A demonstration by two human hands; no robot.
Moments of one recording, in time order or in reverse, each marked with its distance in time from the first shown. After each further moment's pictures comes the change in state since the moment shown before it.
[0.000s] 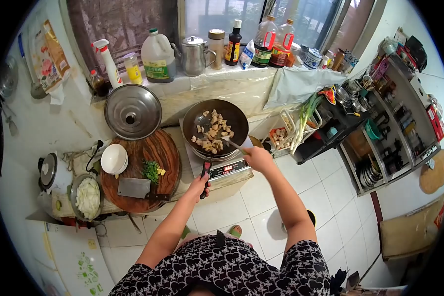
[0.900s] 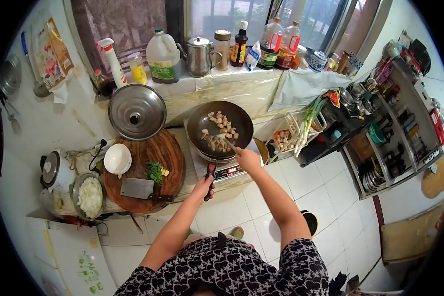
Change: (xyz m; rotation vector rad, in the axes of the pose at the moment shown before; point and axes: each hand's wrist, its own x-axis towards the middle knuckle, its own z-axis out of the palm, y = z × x) left_hand 0.002 -0.001 0.001 0.025 0.011 0.011; right_hand 0.038 -0.009 0.061 -0.038 0.107 -0.009
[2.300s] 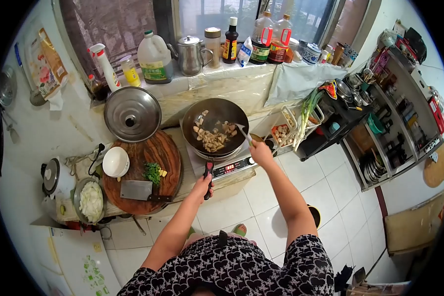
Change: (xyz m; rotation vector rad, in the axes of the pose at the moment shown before) left_hand -0.001 -0.002 0.009 -0.007 0.006 -0.005; right_hand 0.002 0.061 -0.010 0.294 0.121 0.157
